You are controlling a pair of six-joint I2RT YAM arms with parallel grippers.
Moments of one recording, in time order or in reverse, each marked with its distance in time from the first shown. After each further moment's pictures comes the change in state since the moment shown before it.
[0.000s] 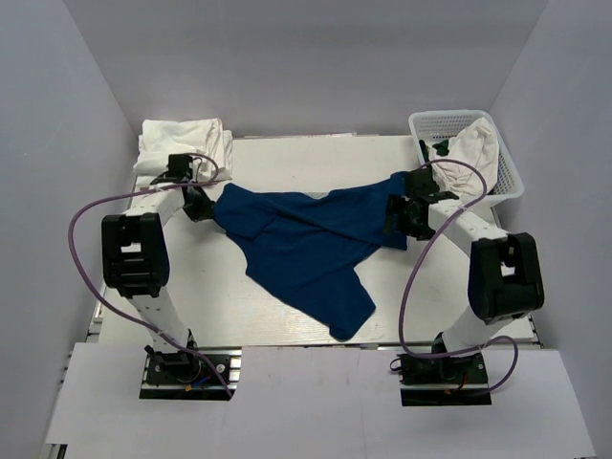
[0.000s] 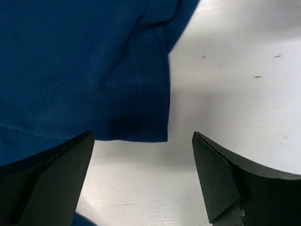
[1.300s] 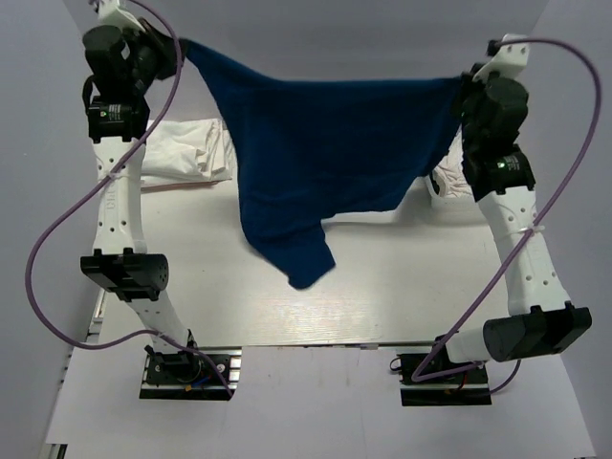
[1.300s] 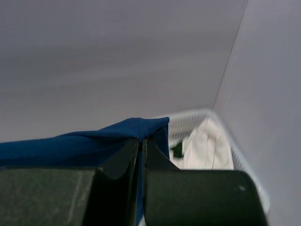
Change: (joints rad) left arm -0.001 -0.045 1.006 0.018 0.220 0.072; right arm -0.046 -0.245 0.546 0.314 0.196 -0.290
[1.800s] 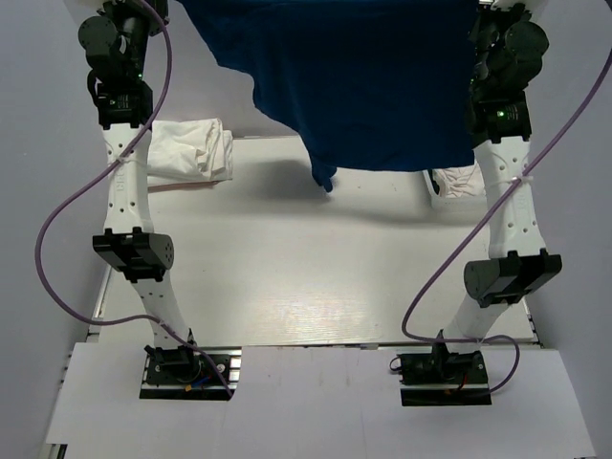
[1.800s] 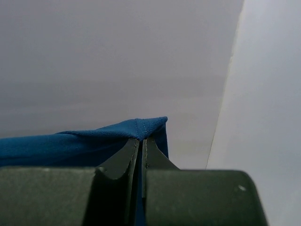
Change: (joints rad) left arm 0.010 0.180 0.235 0.447 -0.115 -0.166; right arm -0.050 0.369 0.599 0.235 -0.010 -0.210
